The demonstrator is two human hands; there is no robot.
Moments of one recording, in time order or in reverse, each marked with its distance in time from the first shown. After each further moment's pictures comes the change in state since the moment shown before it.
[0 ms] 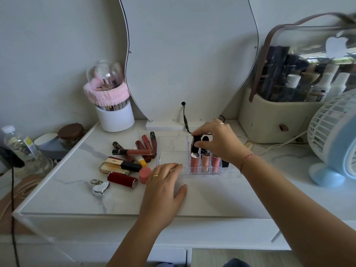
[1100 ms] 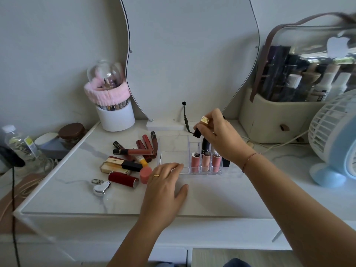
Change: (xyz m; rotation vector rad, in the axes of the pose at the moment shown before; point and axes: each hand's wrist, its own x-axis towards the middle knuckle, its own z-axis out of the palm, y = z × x) left_hand 0.000 0.002 -0.001 -0.009 0.009 -0.004; right_hand -0.006 -0.017 -0.008 0.261 0.079 0.034
